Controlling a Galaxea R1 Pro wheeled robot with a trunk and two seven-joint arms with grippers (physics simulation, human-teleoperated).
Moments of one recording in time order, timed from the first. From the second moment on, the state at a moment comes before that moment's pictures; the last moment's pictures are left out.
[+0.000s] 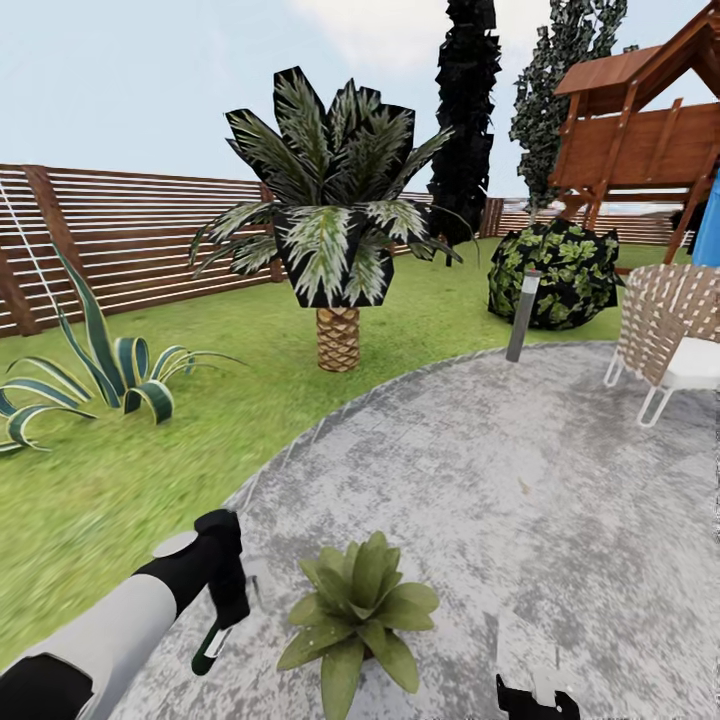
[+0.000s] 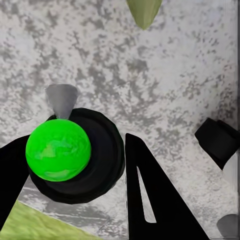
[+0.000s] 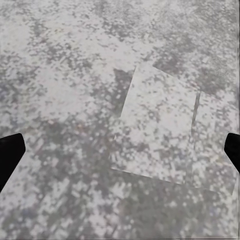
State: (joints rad) left arm -0.79 0.09 -0.40 -0.53 -0.97 0.63 -1.20; right arm -0.44 -0.07 0.03 -0.03 -0.12 -0.45 -0.08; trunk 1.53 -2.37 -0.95
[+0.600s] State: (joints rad) left arm -0.83 0.09 -0.40 -0.50 -0.97 0.64 -1.20; right arm -0.44 -0.07 0.03 -0.03 -0.12 -0.45 -0.08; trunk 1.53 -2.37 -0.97
